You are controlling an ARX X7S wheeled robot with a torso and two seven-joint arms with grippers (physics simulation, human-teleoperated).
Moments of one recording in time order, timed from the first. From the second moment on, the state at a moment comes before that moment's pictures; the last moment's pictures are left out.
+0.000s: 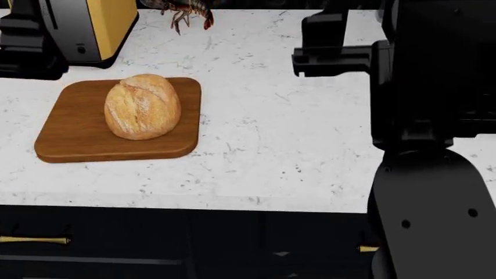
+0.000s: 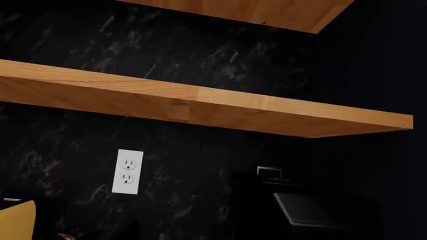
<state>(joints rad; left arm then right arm) -0.86 -0.27 0.13 0.56 -0.30 -0.87 -0.27 0.87 0.27 -0.13 -0.39 0.21 0.75 0.22</state>
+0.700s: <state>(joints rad) -0.86 -0.26 0.13 0.55 -0.33 -0.84 -0.26 0.87 0.29 -0.14 -0.39 0.21 0.72 0.22</state>
